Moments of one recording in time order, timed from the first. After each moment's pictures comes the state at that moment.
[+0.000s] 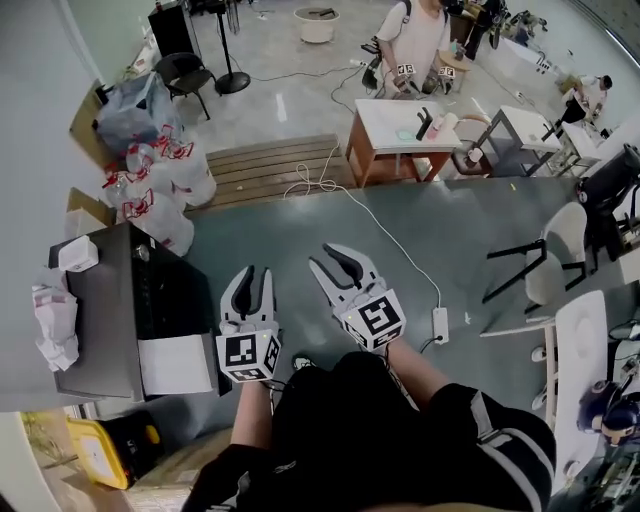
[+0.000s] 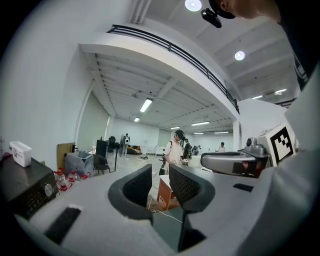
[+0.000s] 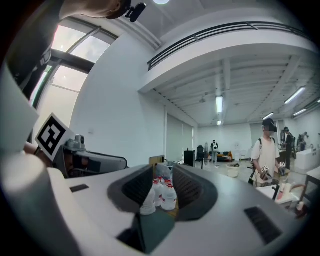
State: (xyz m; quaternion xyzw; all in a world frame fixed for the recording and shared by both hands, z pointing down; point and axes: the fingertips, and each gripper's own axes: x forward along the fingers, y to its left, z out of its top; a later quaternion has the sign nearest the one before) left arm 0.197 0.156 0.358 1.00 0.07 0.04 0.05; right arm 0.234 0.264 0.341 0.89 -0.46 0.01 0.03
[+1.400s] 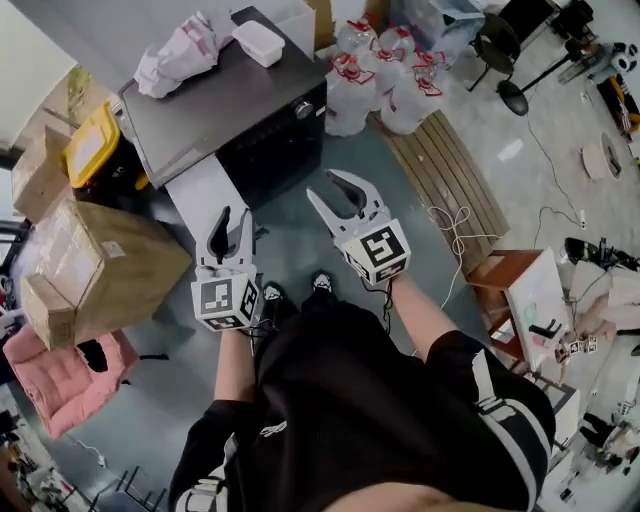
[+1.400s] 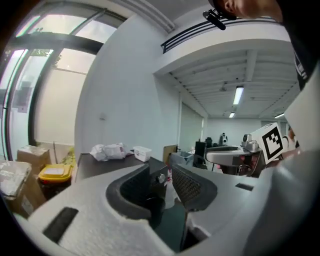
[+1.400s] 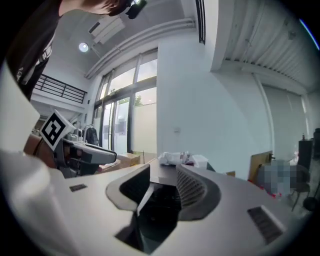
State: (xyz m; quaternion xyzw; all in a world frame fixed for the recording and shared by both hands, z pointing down) left arm 0.060 -0.034 0.386 0.86 -0.51 0.07 0.08; right arm 0.213 -0.041 0.379 0.47 -0.88 0.02 0.05
